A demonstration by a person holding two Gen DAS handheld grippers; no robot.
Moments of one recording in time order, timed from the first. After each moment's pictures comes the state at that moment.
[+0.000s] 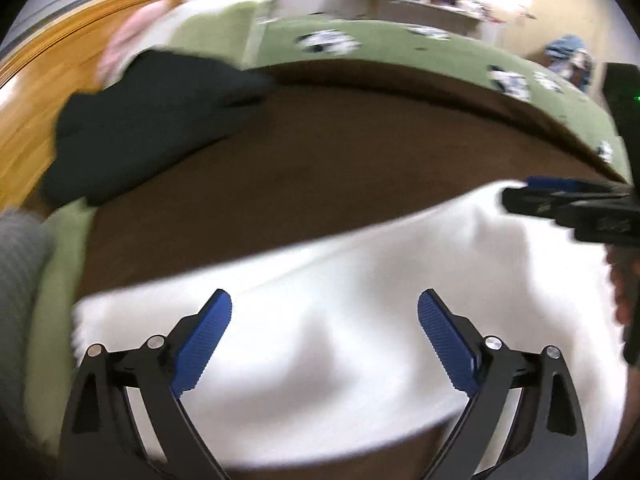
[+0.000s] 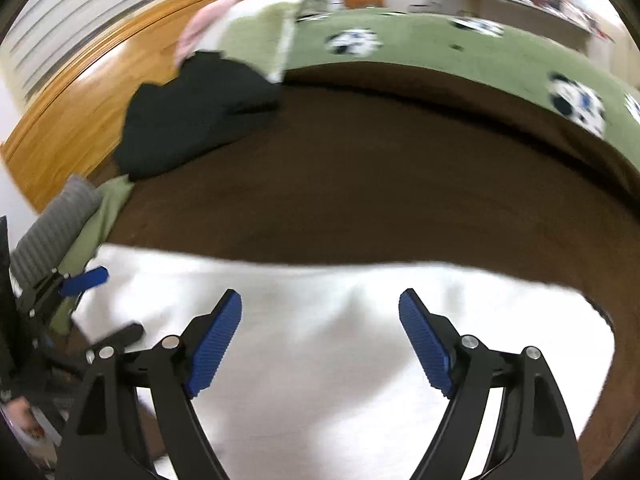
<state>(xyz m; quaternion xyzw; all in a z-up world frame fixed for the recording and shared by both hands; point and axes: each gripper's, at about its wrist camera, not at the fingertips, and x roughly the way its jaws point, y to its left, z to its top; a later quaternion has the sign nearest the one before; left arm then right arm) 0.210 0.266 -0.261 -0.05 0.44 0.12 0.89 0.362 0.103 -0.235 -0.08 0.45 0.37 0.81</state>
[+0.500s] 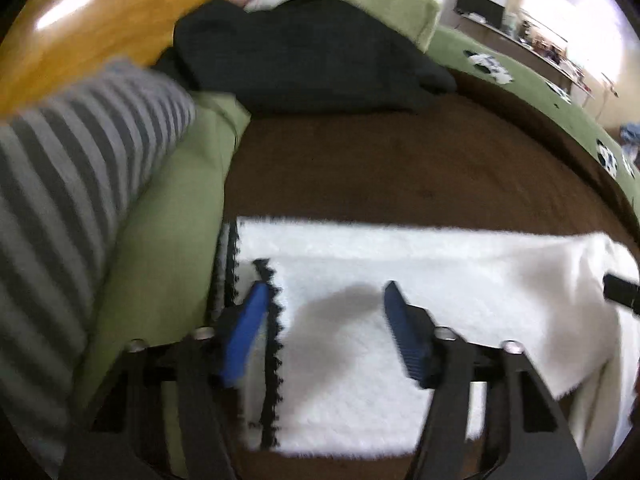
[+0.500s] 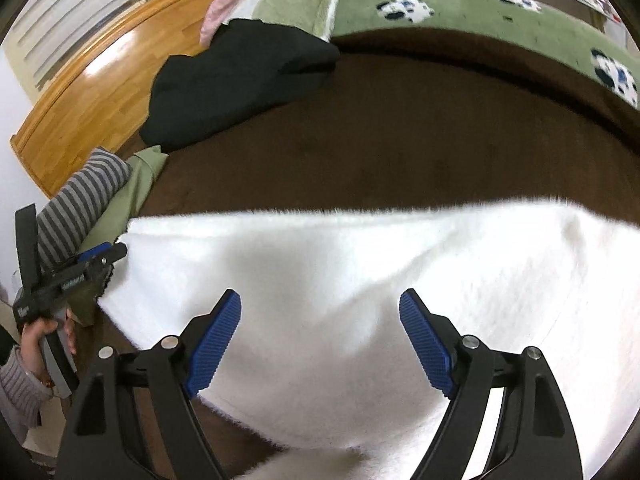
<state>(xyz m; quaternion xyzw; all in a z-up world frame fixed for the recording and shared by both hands) 0.136 0.441 -0.304 -0.17 0.44 0.22 0.85 0.302 0.152 -0.266 -0.06 0.49 0.38 0.78</state>
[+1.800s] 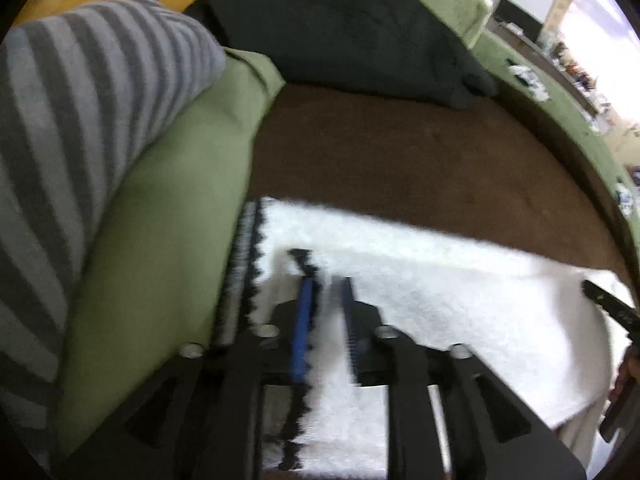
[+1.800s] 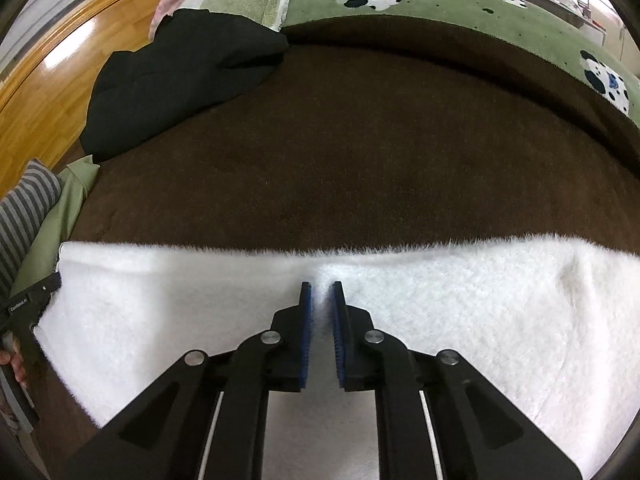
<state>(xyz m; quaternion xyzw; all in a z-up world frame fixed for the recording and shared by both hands) 0.137 0.462 -0.320 -0.23 0.44 0.22 0.84 0.347 0.175 -0.293 -0.09 0.48 0.31 0.81</state>
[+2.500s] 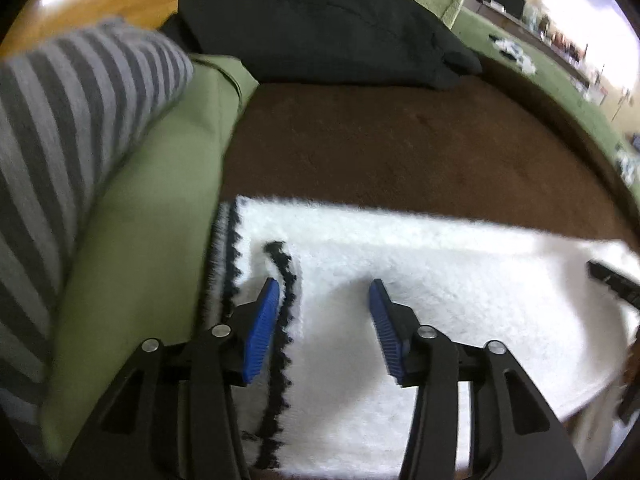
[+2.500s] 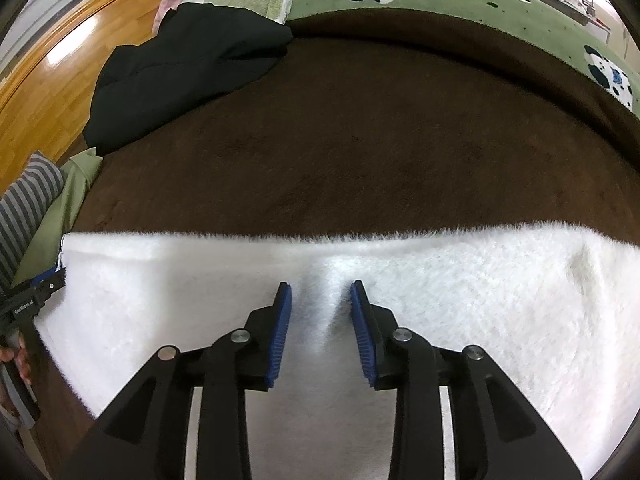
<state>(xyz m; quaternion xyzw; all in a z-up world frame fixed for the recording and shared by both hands) 0.147 0.452 -0.325 -0.21 0.46 0.22 0.84 0.340 0.177 -0.298 -0.09 0.49 0.32 0.81</state>
